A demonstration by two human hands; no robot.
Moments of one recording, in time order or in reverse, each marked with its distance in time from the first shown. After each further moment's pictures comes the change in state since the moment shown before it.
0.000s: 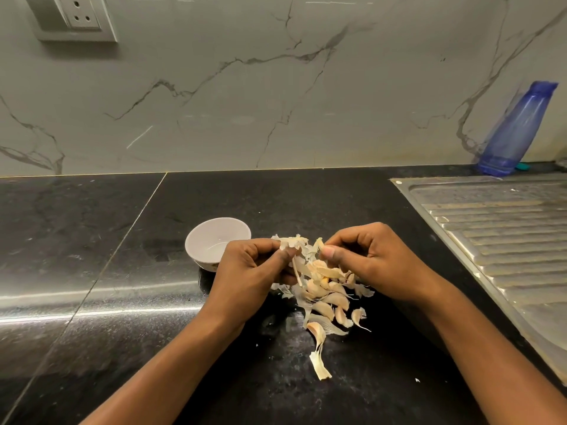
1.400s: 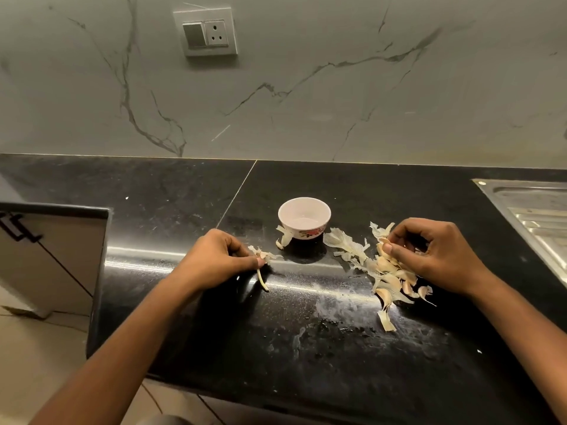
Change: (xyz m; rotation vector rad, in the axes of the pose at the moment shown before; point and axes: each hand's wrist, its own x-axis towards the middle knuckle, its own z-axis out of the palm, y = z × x) left_hand -0.081 0.028 -0.156 0.654 0.143 -0.353; right_hand -0.004 0.004 0.024 -0.212 0.109 -0.271
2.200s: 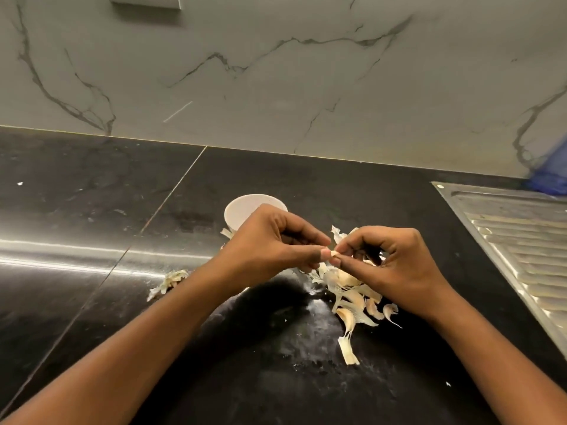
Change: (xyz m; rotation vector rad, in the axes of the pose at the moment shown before) left_hand 0.053 0.085 0.099 -0.423 -0.289 0.496; right_hand 0.008 -0.013 0.008 0.080 -0.014 -0.042
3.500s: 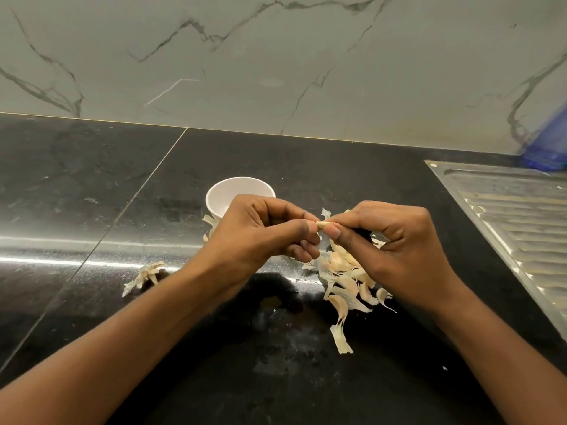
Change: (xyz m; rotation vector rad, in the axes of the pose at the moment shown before) left_hand -0.008 0.000 0.014 -0.349 0.066 -0.038; right_hand -0.002 -0.016 0.004 -0.024 0.124 -0.112
